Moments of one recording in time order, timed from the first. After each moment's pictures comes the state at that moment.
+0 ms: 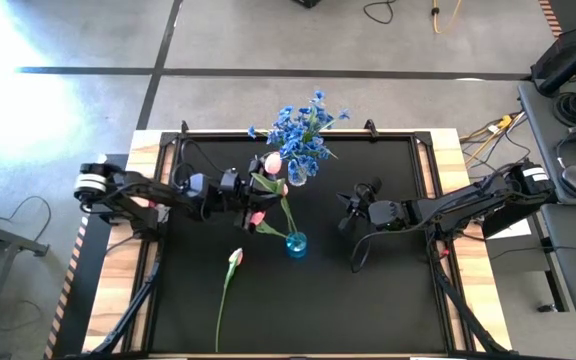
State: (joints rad) left arm 0.05 1.51 0.61 1.43 0.15 -0.20; right arm 0.12 1.25 0.46 0.33 0.71 0.13
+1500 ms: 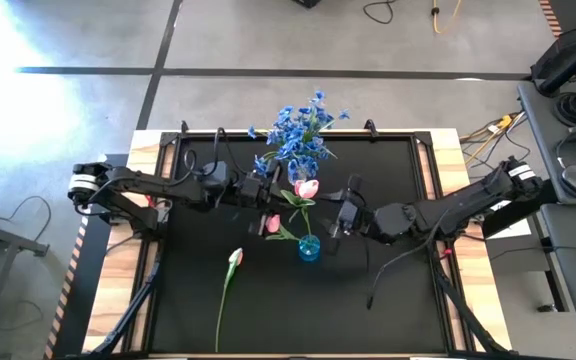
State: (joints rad) left arm 0.05 1.45 0.87 0.83 0.31 0.05; right arm 0.33 1.37 1.01 0.30 0.71 -0.20
